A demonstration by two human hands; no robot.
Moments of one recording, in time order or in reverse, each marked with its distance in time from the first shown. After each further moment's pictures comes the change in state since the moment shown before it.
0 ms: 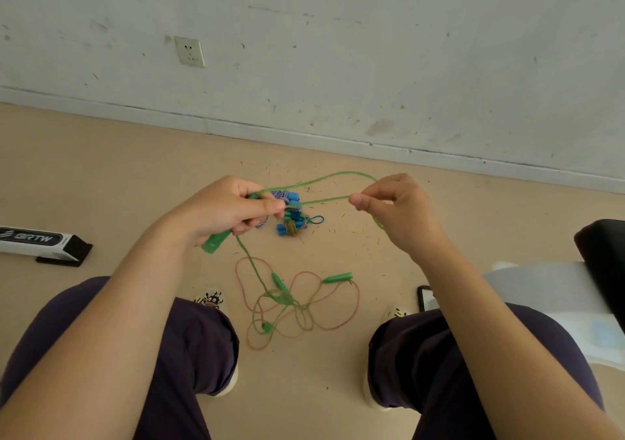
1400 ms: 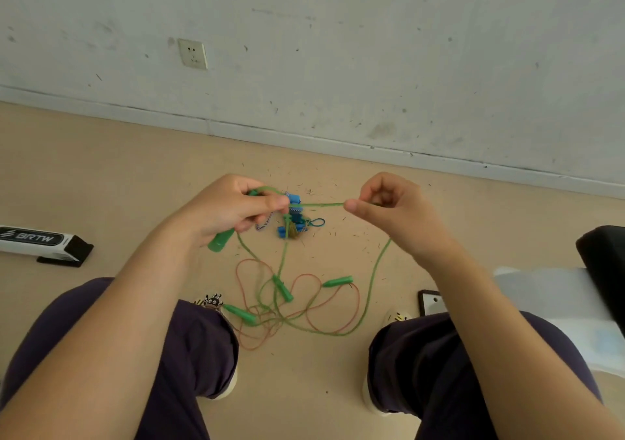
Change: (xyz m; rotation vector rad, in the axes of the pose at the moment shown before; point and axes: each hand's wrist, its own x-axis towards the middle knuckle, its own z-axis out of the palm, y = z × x) left_hand 0.001 0.008 0.003 -0.092 0.052 0.036; right_hand -0.004 -0.008 -0.003 0.262 -0.137 -0.085
